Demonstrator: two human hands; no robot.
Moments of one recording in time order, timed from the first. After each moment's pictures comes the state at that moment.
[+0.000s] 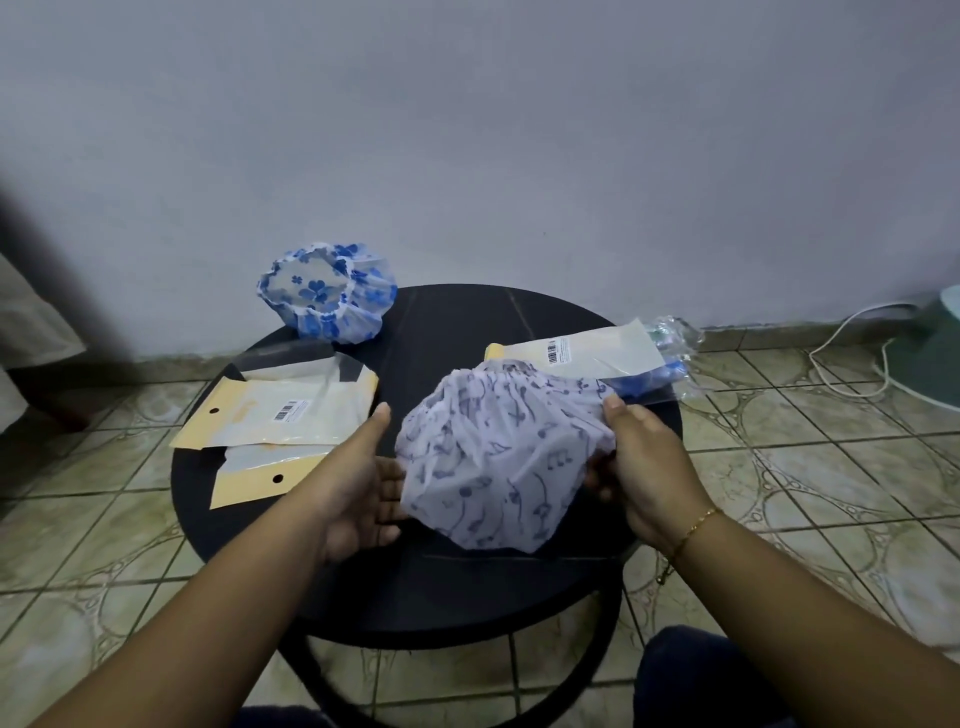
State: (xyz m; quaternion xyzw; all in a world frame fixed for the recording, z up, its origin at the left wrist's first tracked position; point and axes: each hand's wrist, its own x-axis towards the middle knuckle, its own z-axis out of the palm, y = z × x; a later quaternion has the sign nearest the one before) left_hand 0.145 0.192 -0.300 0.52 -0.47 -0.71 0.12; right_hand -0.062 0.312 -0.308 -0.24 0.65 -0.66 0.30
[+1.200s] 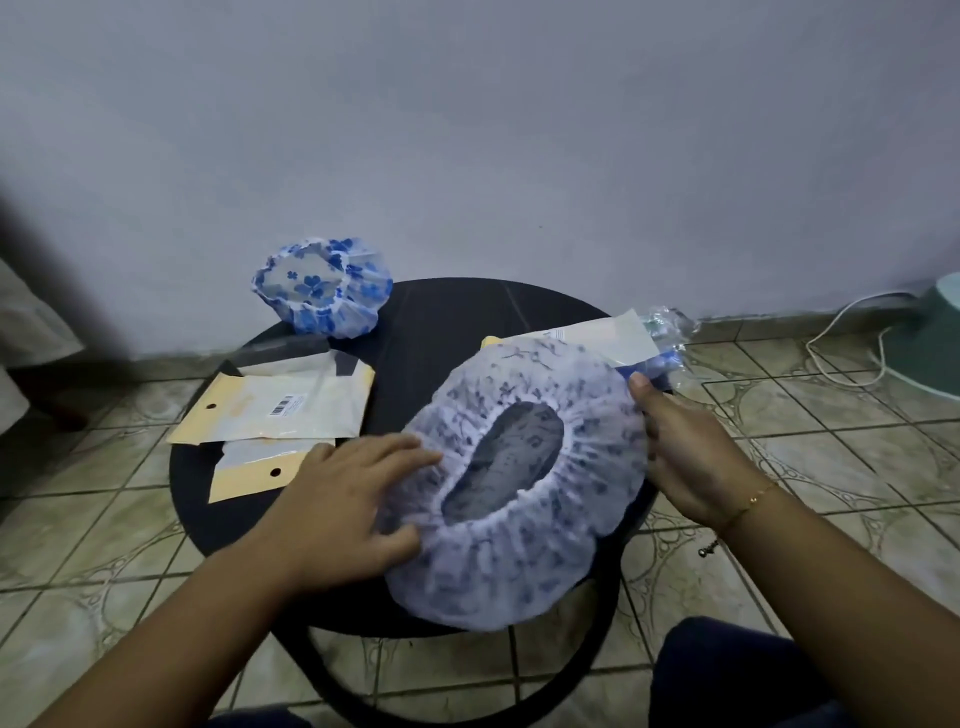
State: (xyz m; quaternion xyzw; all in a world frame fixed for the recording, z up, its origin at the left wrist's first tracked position) left_hand 0.182 0.208 -0.305 0.26 -0.96 -0.05 0.10; right_hand -0.092 0.334 -0.296 -0.23 0.58 -0.67 0.41
